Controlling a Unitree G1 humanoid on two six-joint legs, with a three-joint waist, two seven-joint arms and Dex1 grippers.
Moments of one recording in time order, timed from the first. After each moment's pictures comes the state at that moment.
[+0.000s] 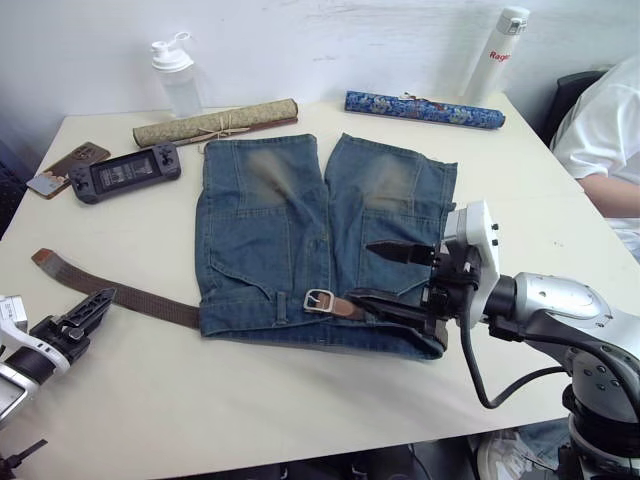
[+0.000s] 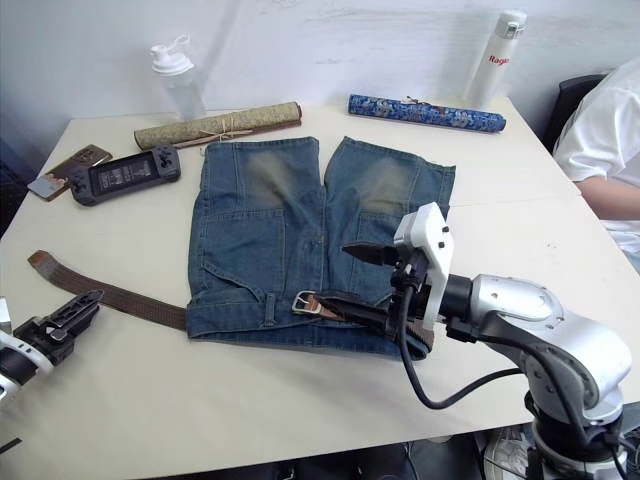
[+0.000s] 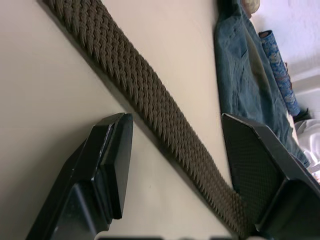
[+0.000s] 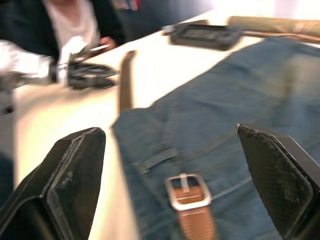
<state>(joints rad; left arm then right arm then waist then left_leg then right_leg) -0.10 0.69 0.89 0.29 -0.95 1.13 -0.46 -0.37 -0.60 -0.18 -0.73 0.94 1.01 0.66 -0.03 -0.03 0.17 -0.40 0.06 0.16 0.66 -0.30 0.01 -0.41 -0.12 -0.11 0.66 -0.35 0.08</state>
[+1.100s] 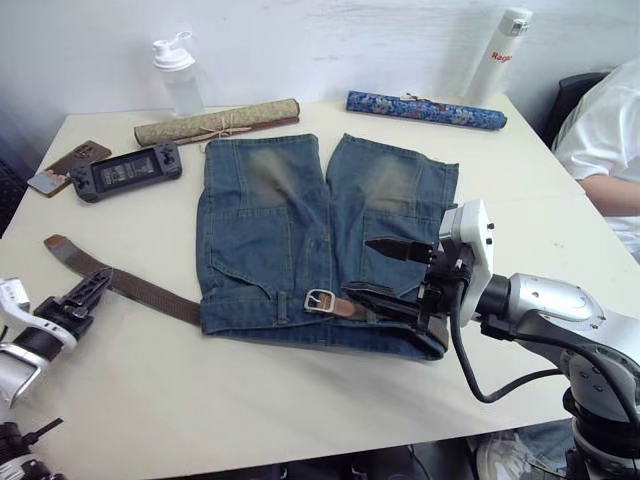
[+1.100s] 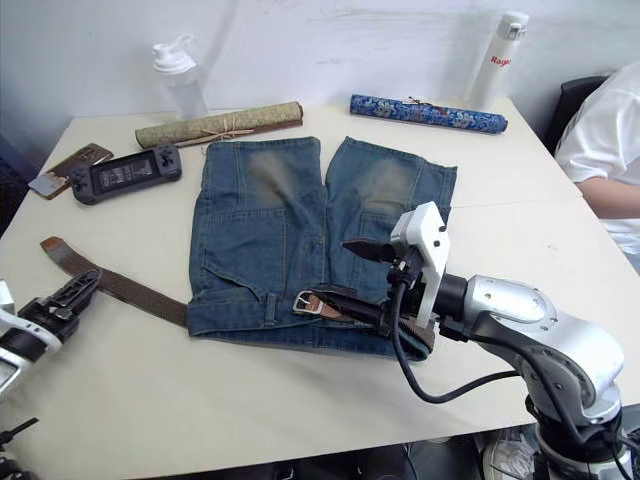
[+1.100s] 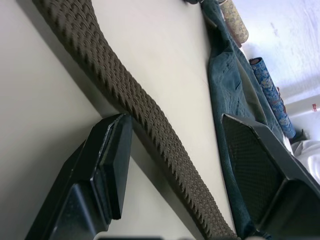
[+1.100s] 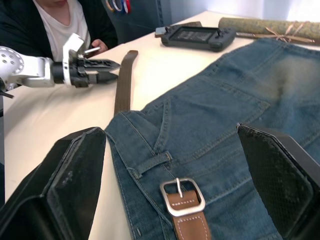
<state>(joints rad) -0.18 0.70 0.86 0.36 -0.93 0.94 -0.50 -0.36 -0.62 -0.12 -0.70 0.96 0.94 0.54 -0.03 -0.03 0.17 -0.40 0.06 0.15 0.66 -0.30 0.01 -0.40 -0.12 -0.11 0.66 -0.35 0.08</state>
